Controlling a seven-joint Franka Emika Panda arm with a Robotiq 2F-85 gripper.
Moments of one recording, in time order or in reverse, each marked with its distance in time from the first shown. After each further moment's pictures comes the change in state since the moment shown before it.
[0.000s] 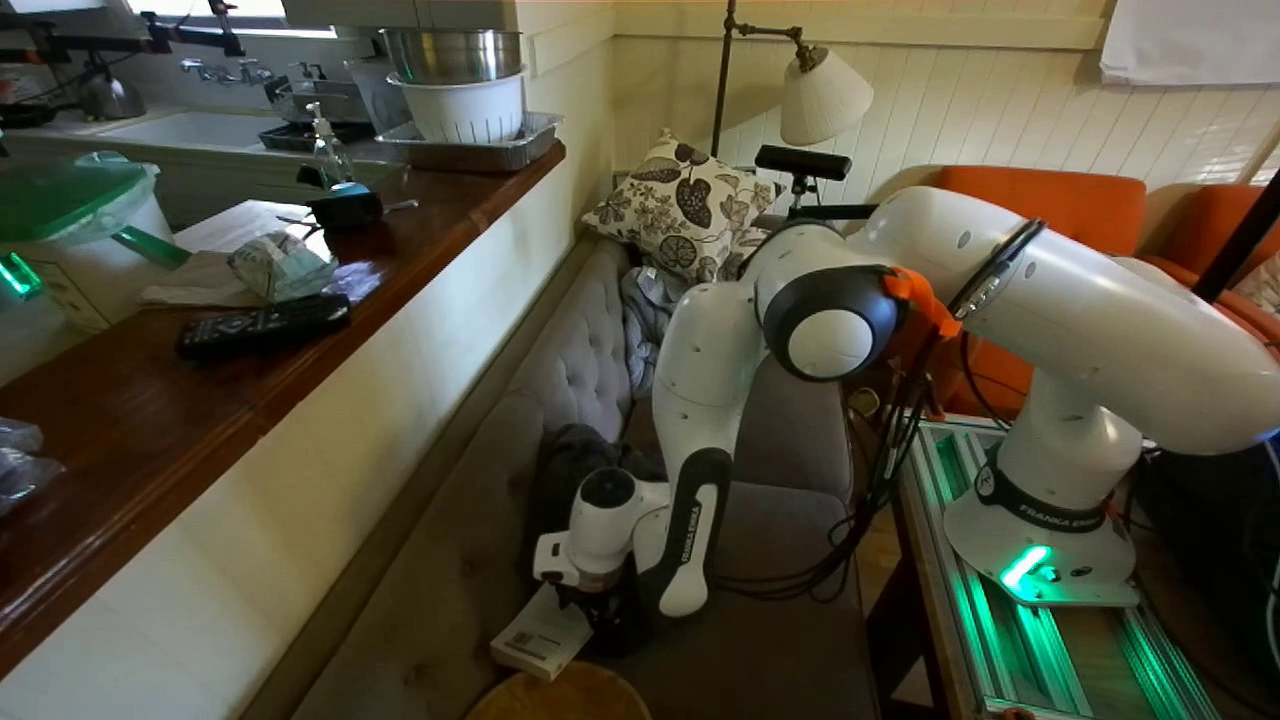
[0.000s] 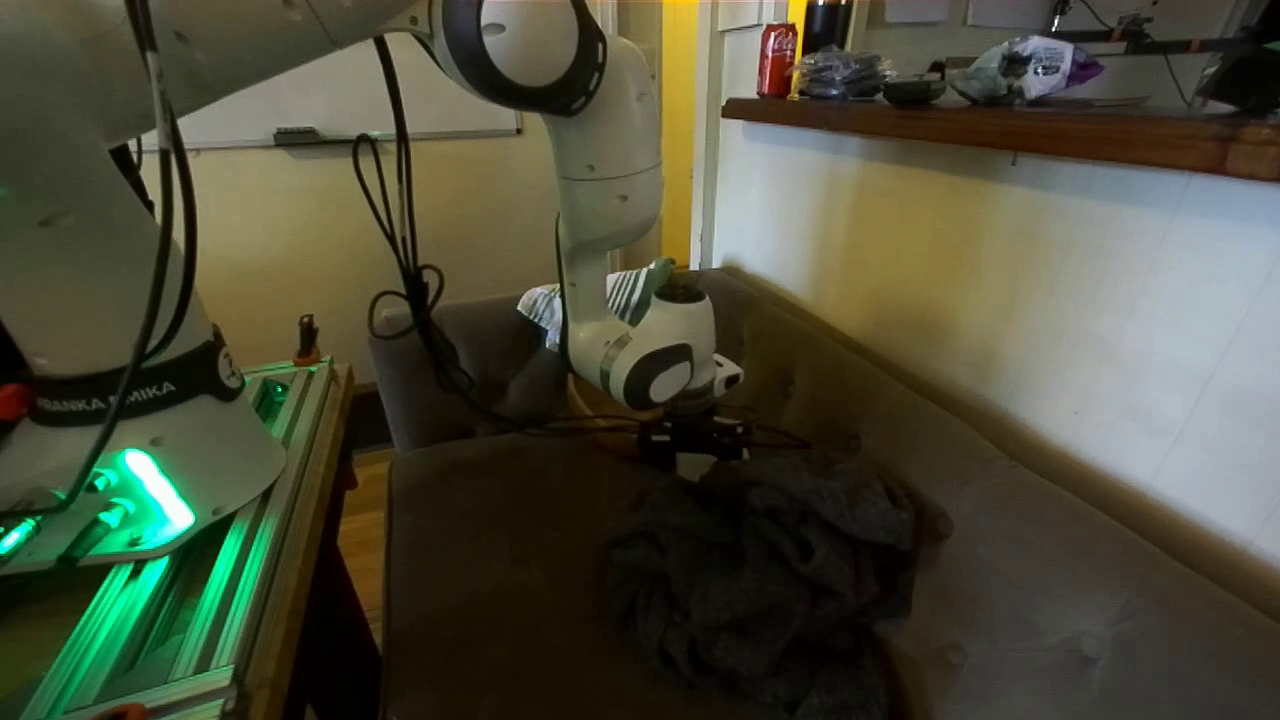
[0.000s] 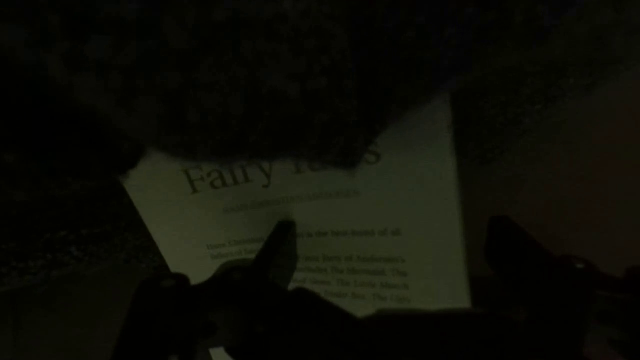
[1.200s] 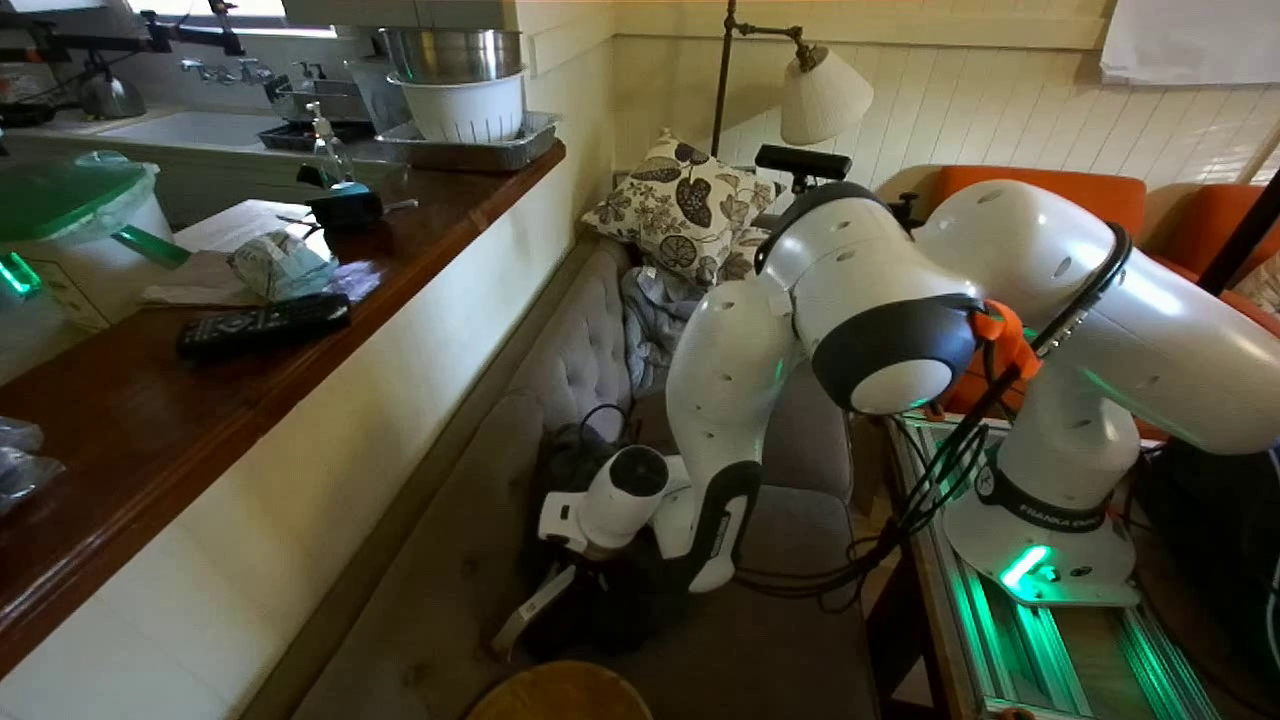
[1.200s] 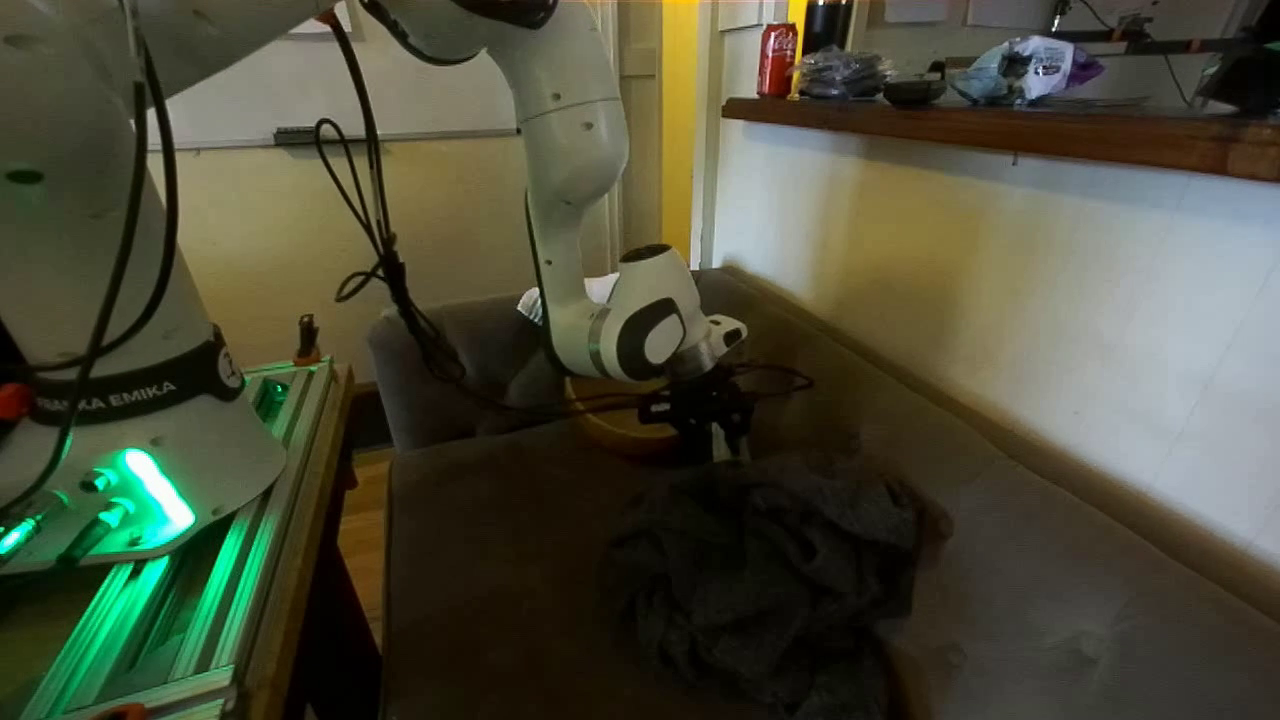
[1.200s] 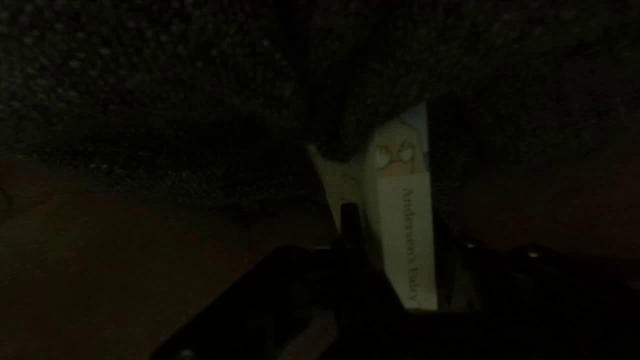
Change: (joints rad) arm 0.329 -0.139 -0.340 -0.198 0.056 0.233 0.229
